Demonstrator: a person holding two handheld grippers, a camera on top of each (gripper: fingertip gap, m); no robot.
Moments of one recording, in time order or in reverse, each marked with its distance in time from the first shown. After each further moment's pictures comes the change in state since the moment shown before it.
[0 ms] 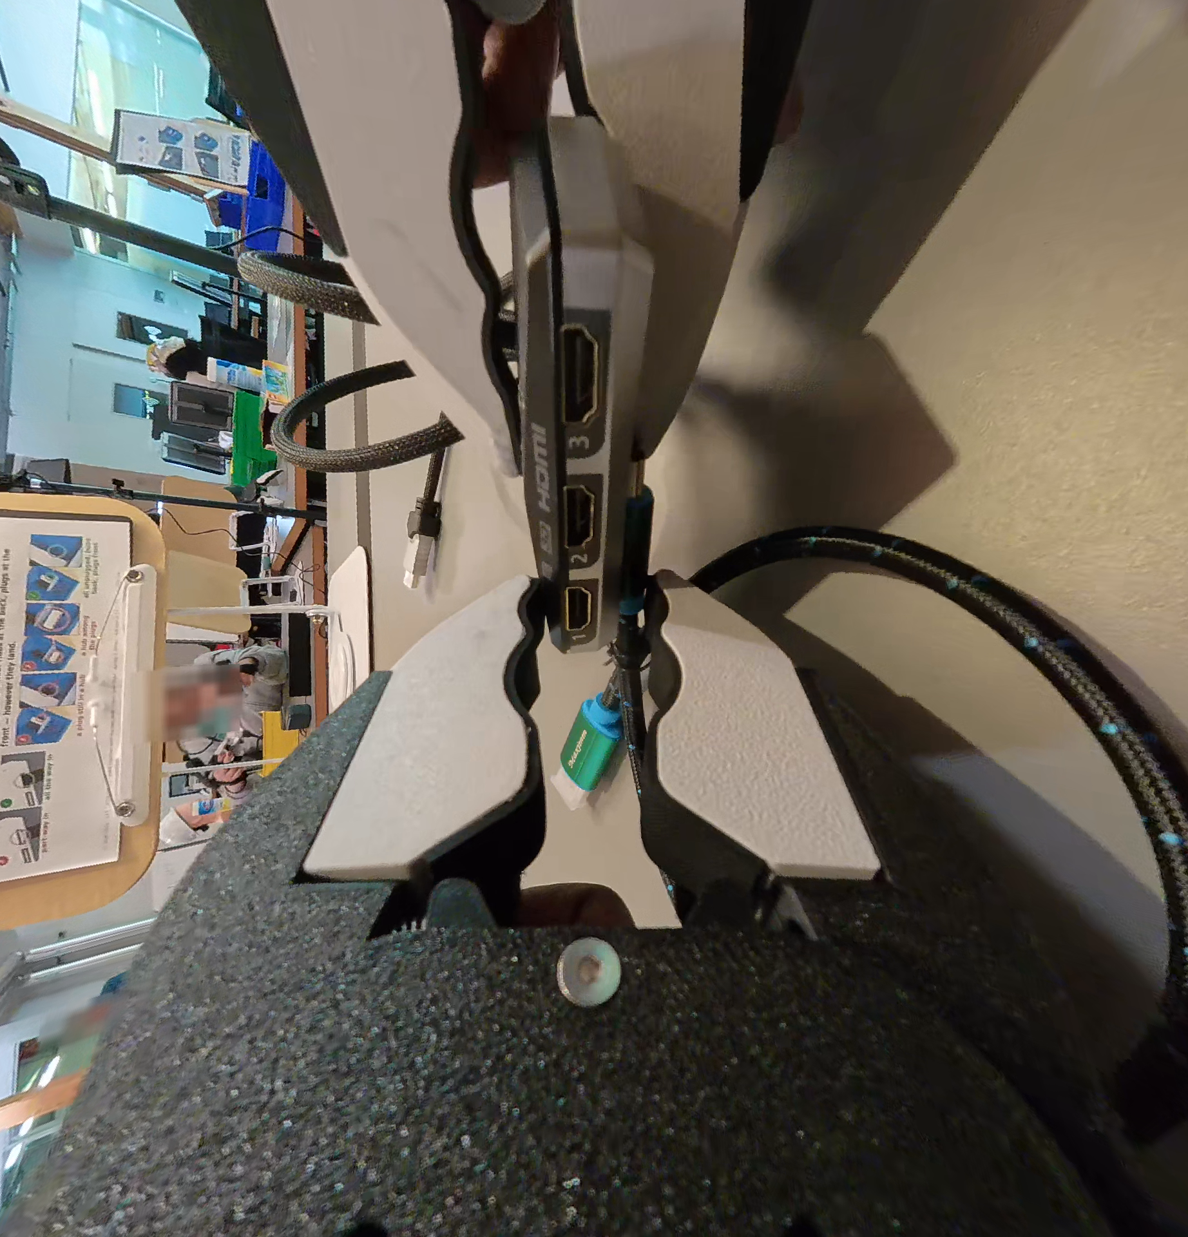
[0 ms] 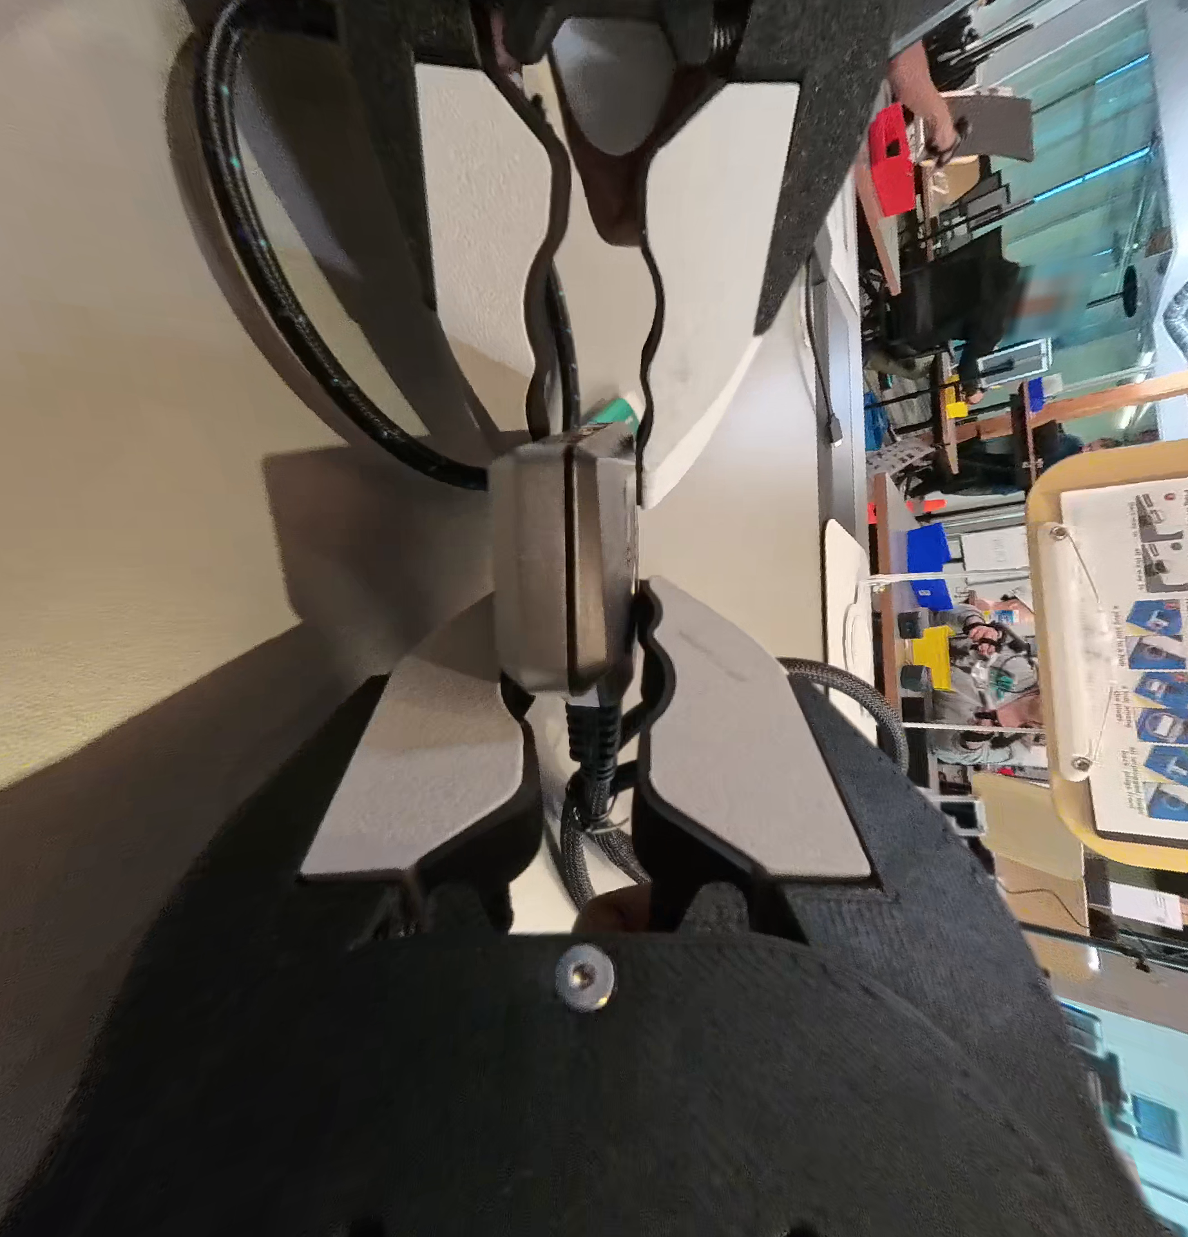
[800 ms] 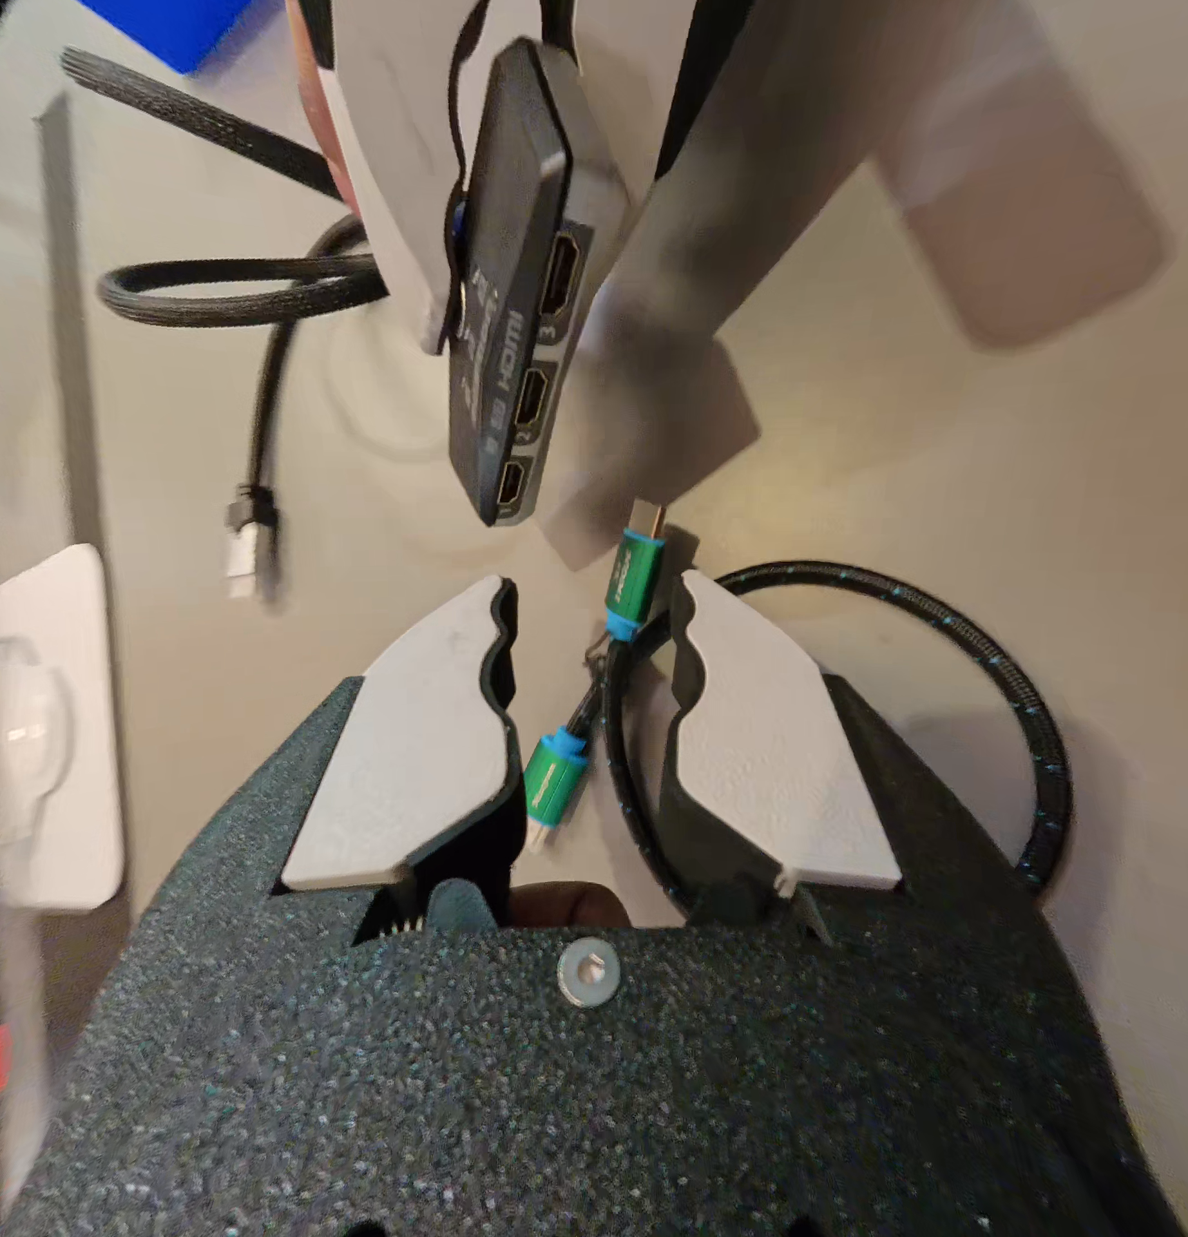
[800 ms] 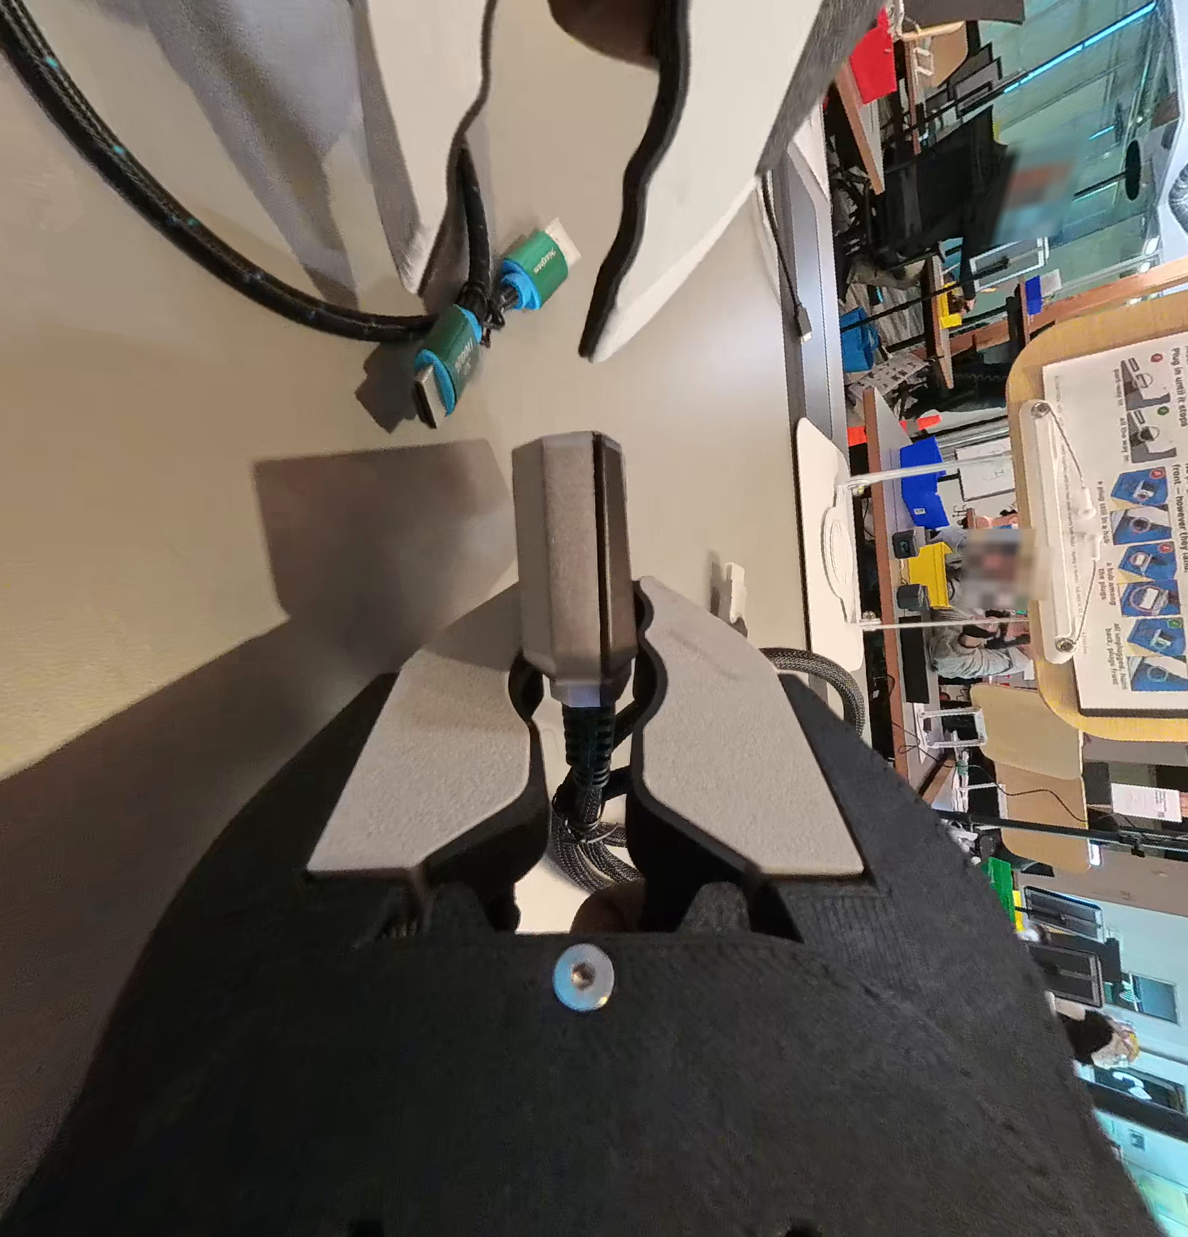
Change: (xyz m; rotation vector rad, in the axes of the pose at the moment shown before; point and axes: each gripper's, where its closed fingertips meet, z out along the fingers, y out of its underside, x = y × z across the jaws) left arm -0.004 -0.002 -0.007 0.035 0.431 -0.239; right arm 0.023 0.039 -0.016 -0.086 0.044 0.073
